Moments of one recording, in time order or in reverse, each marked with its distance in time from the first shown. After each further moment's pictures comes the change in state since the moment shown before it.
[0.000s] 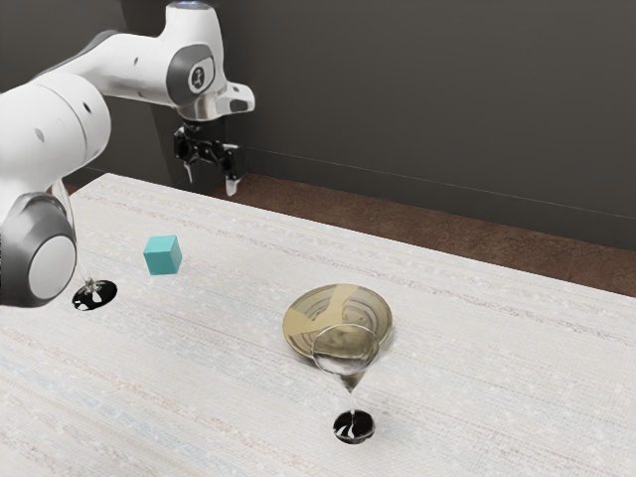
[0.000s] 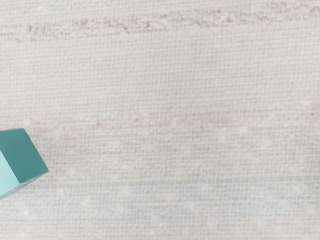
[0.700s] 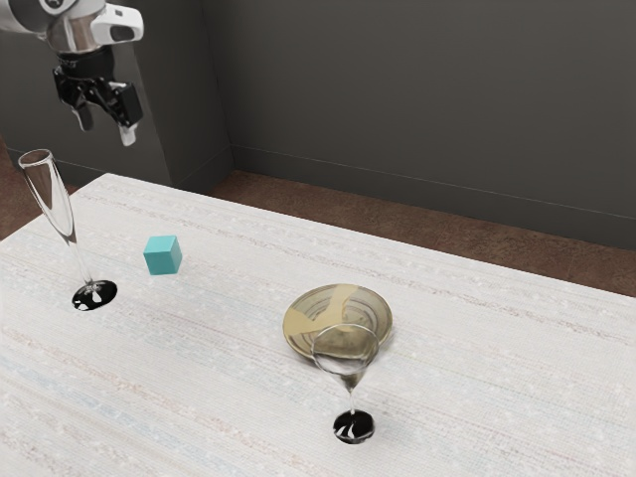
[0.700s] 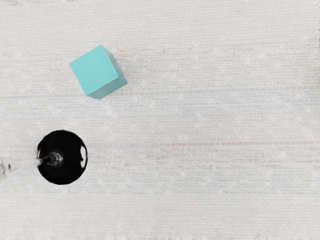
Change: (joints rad) arm -0.015 -0.562 0.015 -0.362 0.169 -0.104 0.017
